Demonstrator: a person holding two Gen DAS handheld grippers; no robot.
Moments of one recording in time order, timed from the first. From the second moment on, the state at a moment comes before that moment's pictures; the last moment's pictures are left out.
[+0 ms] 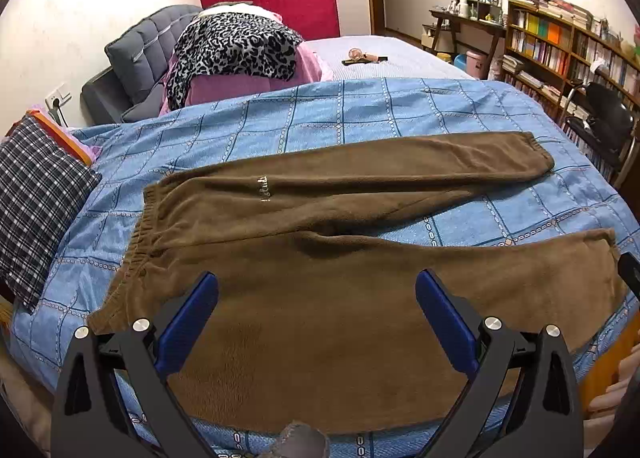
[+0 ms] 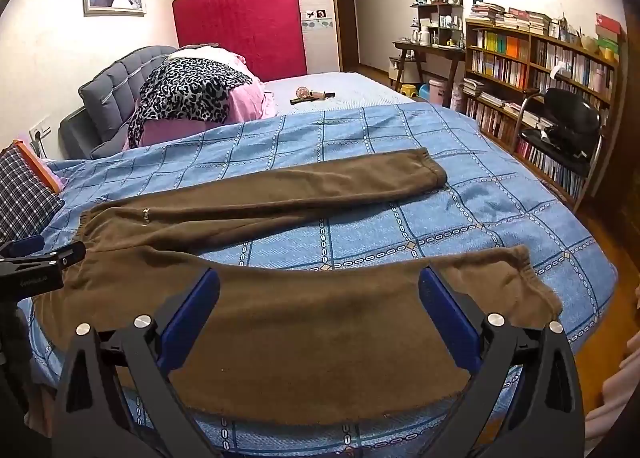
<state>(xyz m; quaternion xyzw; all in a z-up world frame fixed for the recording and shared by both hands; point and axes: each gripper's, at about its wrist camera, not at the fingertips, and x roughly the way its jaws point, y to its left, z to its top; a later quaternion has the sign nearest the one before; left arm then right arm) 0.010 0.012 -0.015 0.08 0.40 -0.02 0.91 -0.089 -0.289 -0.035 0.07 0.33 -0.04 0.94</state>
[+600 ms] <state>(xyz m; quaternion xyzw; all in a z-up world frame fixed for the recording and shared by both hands) 0.027 0.031 -0.032 0.06 0.43 -0.01 0.90 -0.075 -0.286 -0.045 0.08 0.35 -0.04 0.93</state>
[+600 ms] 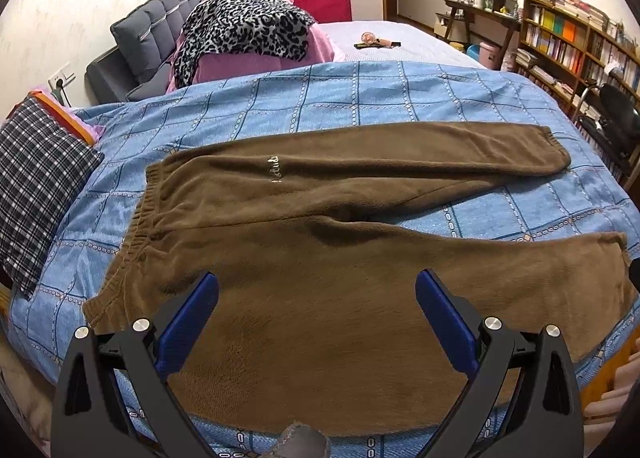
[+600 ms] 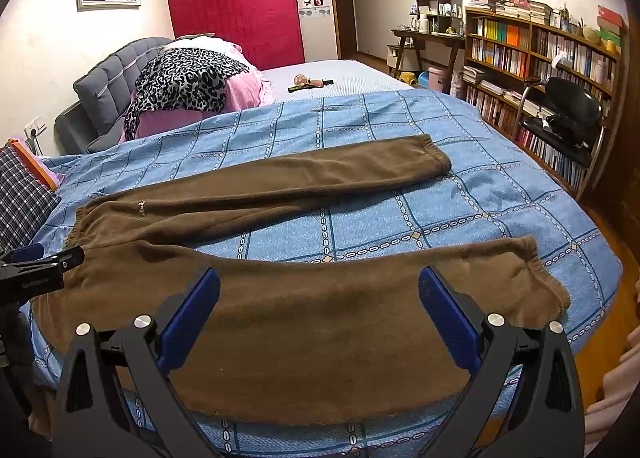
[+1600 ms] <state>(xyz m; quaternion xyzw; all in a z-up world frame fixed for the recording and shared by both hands) 0.085 0.156 -0.065 -0.07 0.46 0.07 0.88 -0.033 -0.285 -0.075 0.10 0.40 -0.03 0.91</state>
